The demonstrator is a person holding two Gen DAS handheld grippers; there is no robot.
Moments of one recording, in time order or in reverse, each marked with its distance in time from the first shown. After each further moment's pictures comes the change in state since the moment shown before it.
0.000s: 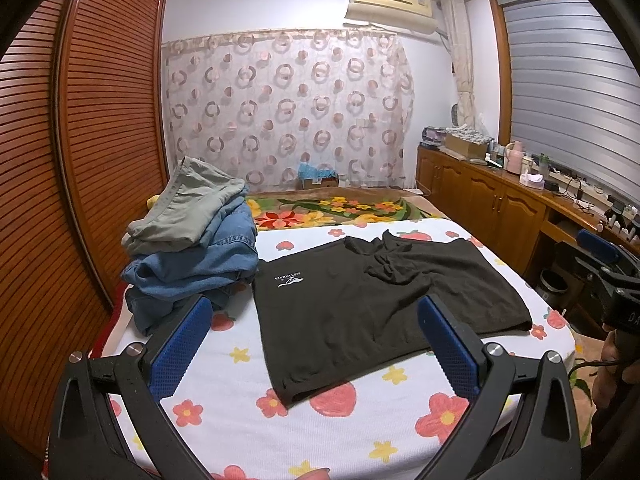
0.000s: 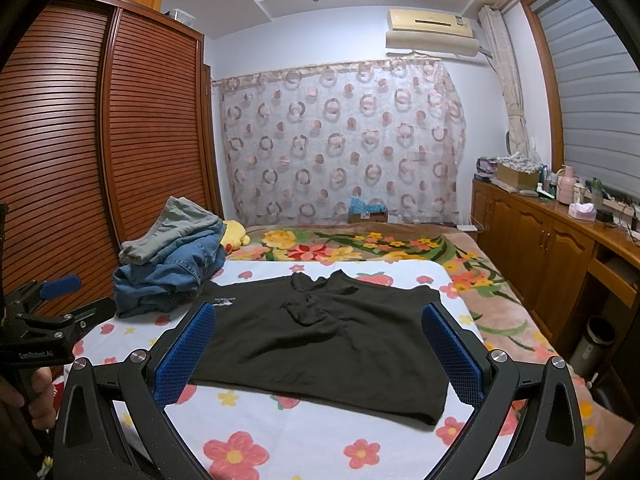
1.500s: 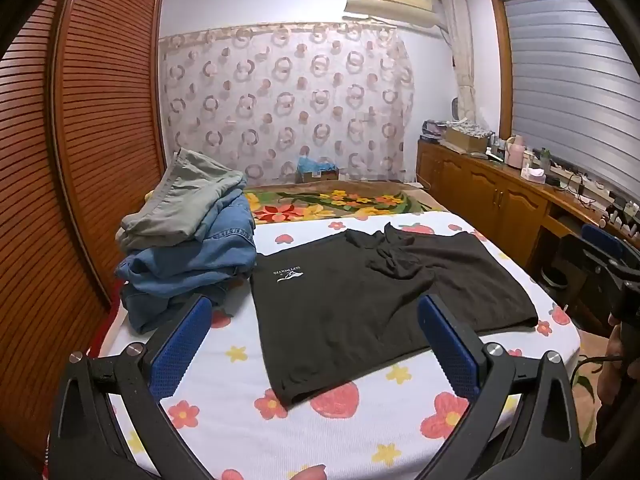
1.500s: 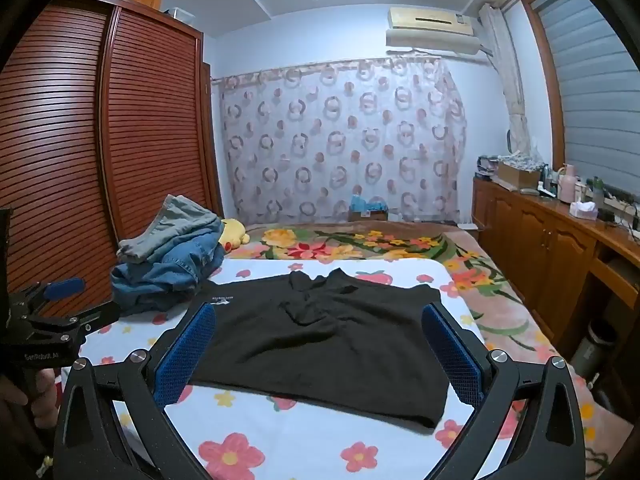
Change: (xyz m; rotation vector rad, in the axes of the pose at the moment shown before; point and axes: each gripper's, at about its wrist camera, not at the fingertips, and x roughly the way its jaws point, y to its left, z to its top) left arm 0.015 -0.003 -0.006 0.004 0.008 0.003; right arm 0.002 -0.001 -0.001 -0.004 0.009 -0.002
